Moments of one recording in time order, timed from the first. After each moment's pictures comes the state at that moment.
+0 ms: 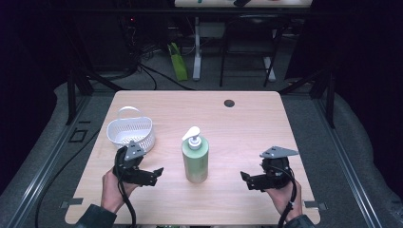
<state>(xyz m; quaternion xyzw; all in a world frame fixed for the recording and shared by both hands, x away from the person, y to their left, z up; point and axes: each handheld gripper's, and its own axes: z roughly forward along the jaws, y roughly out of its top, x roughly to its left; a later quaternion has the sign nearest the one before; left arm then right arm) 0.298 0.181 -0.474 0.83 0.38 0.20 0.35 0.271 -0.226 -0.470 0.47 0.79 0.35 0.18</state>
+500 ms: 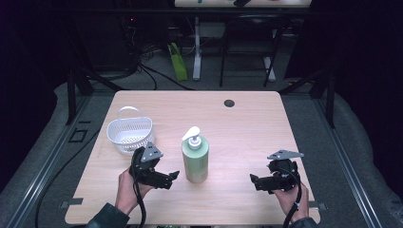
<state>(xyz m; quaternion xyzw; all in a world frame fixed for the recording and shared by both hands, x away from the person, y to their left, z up) 0.294 0.143 -0.471 0.84 0.35 0.17 0.38 0.278 -0.247 -0.491 0.50 0.79 0.31 0.18</state>
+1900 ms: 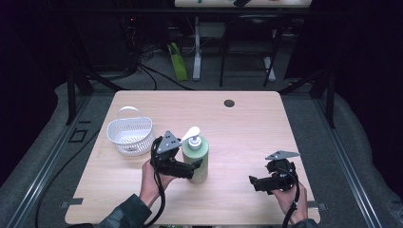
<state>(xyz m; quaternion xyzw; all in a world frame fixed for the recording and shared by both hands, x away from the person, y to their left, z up) 0.310 0.094 -0.450 0.80 0.32 0.16 0.48 0.282 -0.246 -0.500 0.50 0.79 0.30 0.16</state>
